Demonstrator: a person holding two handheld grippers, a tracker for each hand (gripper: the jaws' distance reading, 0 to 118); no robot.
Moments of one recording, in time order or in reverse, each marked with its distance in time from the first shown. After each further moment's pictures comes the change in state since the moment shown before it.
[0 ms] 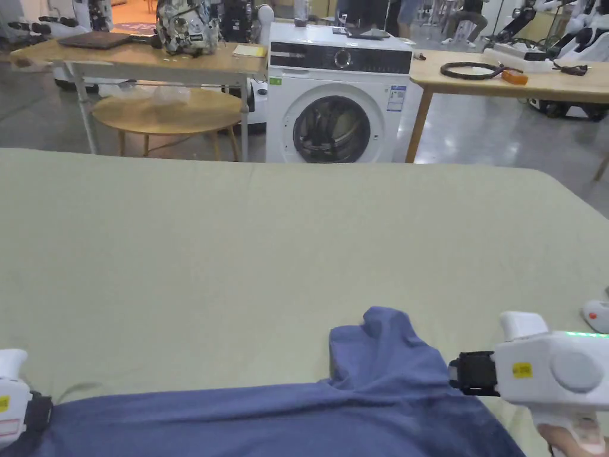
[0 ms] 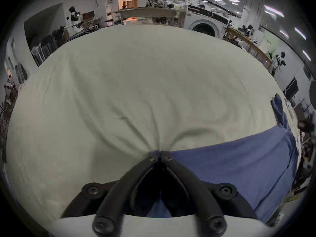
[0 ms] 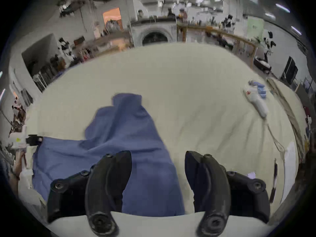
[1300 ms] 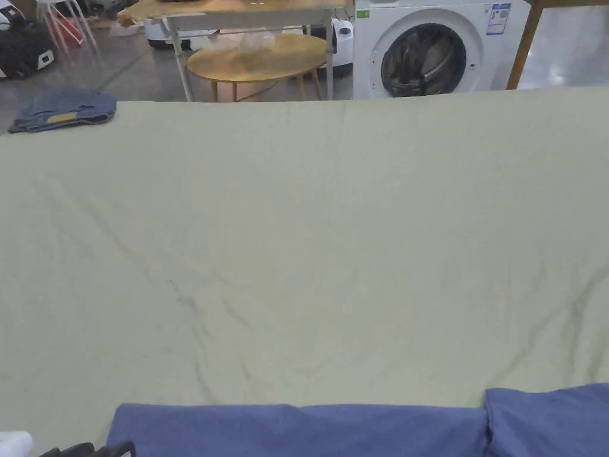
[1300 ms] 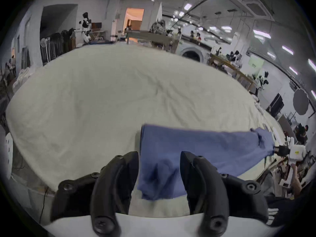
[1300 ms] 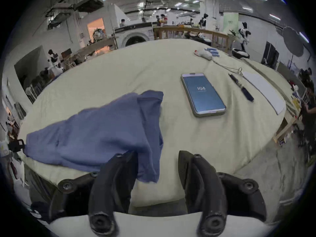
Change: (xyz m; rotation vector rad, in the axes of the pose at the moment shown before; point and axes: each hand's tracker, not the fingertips) left arm -0.049 -0.215 0.166 0.277 -0.146 0.093; right arm 0.033 -0.293 0.130 0.207 -0.053 -0.158
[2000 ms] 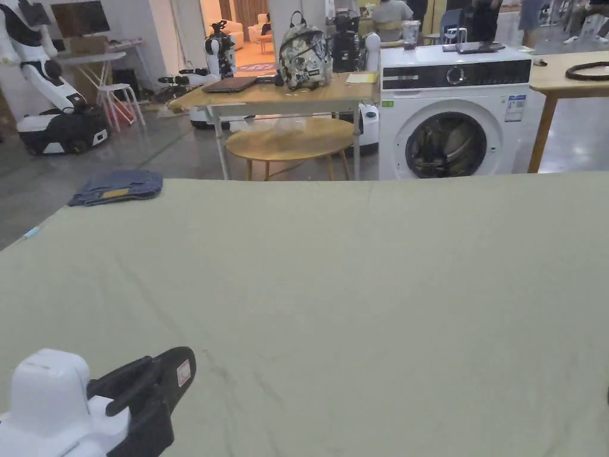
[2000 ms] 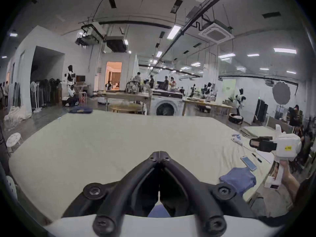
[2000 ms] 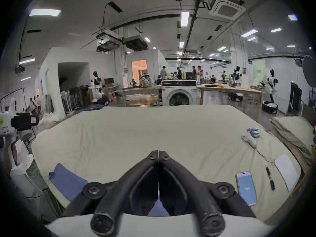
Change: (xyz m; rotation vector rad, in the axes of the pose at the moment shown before) left arm 0.117 0.095 0.070 0.409 -0.139 -0.195; right arm -0.152 0.113 0.050 0.454 0.286 0.239
